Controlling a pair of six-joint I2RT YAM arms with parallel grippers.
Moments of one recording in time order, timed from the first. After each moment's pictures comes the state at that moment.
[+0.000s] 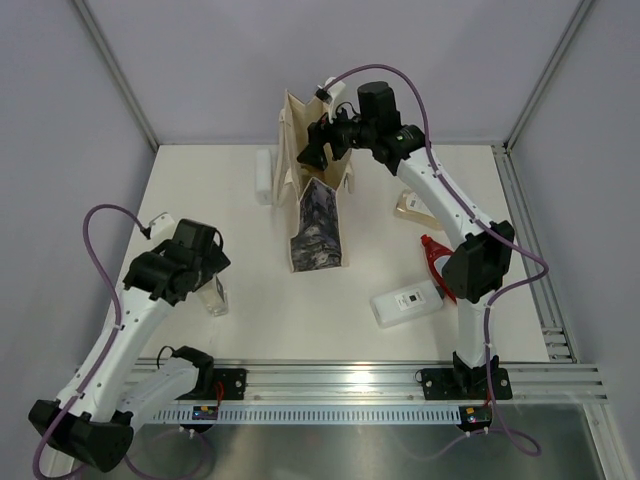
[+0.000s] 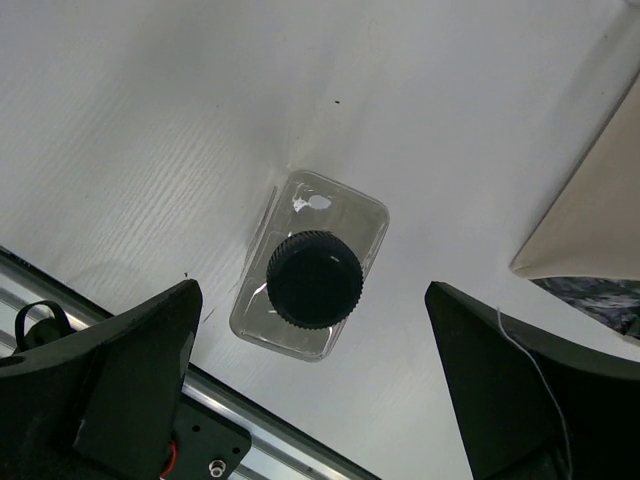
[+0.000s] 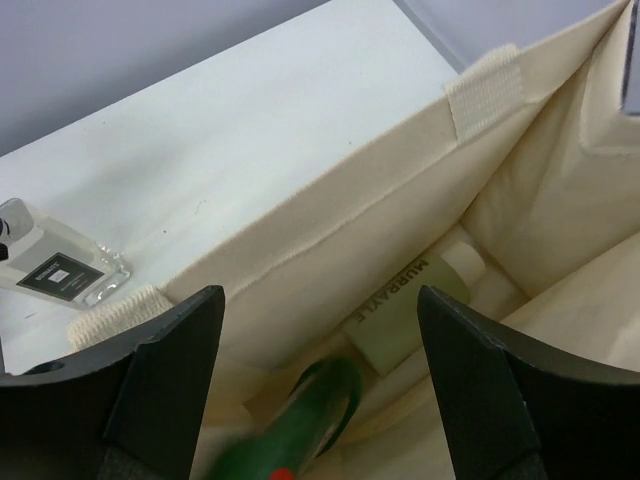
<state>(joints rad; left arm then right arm) -0.36 0.90 1.00 -1.16 -0.51 -0.95 0.51 2.03 2.13 -0.47 -0.59 -0.11</state>
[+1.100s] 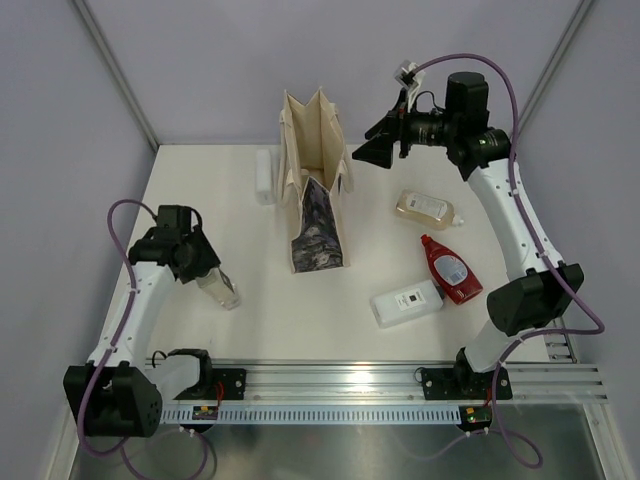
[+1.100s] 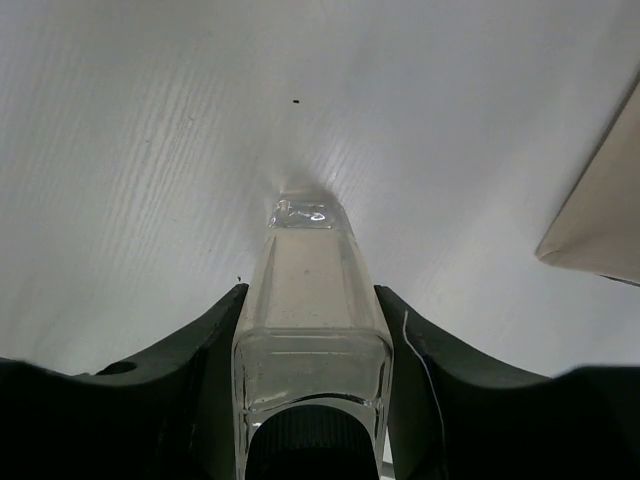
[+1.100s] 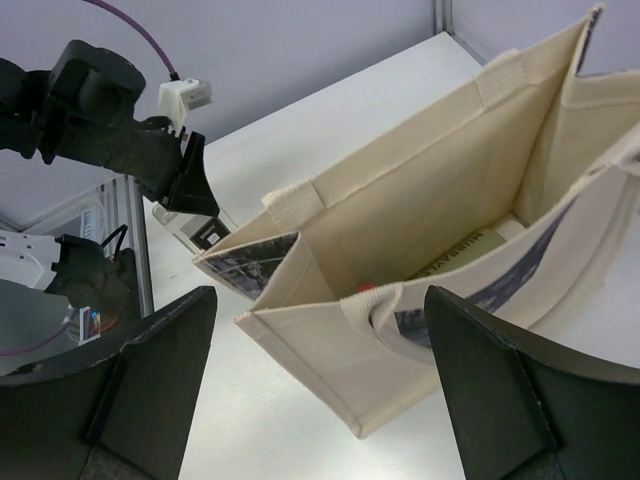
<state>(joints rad) -0.06 1.09 0.92 -0.89 -0.12 -0.54 0.27 1.69 1.90 -0.50 -0.97 0.00</state>
